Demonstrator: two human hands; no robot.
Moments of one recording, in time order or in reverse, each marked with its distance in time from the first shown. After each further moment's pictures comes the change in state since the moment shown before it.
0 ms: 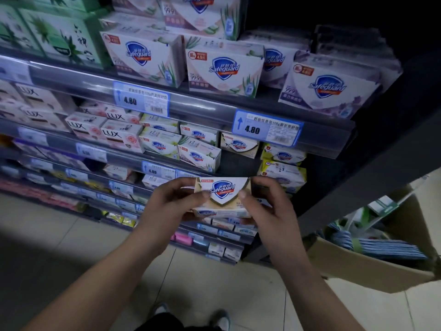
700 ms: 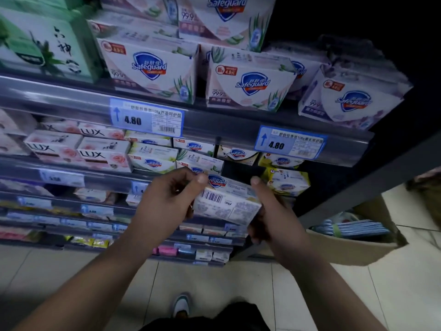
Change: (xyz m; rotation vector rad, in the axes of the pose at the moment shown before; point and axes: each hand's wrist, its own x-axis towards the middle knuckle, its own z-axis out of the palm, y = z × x) left_hand 0.051 0.040 -0.037 0.468 -0.177 0.266; right_hand 0.023 -0.012 0.041 0.012 0.121 0.465
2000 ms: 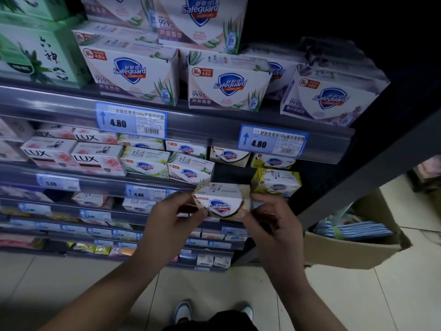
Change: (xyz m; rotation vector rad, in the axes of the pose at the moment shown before) left_hand -0.011 -0.043 0.034 0.104 0.009 0.058; right_hand -0.021 0.031 -0.014 -0.200 0.217 -0.719
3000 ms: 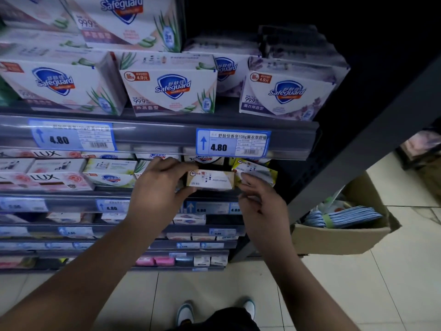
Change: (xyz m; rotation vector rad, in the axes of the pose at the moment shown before) left_hand 0.068 0.038 0.015 0.747 0.054 0.424; right_hand 0.047 0.024 -0.022 -0.150 0.007 0.099
